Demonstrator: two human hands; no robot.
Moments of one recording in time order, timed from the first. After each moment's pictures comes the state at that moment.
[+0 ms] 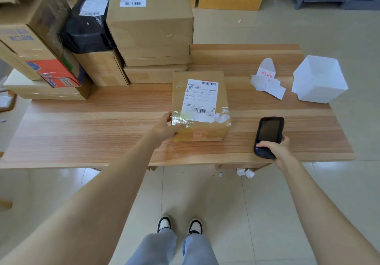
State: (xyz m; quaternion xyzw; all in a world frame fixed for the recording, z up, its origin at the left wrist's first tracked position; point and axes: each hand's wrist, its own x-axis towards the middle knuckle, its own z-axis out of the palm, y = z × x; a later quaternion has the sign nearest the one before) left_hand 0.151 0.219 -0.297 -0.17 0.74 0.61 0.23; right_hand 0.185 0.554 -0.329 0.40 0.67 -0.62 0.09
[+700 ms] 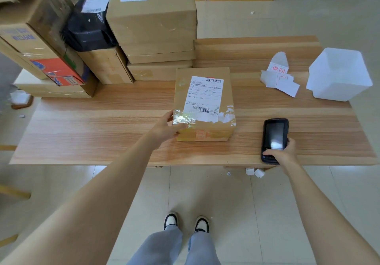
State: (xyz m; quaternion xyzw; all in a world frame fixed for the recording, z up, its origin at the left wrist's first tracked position) left_hand 0.150 0.219 -0.298 -0.17 0.73 0.62 0.23; right_hand 0.180 0.569 -0.371 0.35 0.76 -0.54 0.10
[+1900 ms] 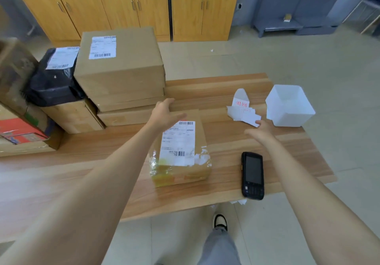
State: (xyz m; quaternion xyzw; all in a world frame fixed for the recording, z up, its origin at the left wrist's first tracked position) left_hand 0.029 0.278 -0.209 0.00 0.90 0.41 0.12; right_hand 0.063 0.569 -0.261 0.33 0.82 -0.46 0.08
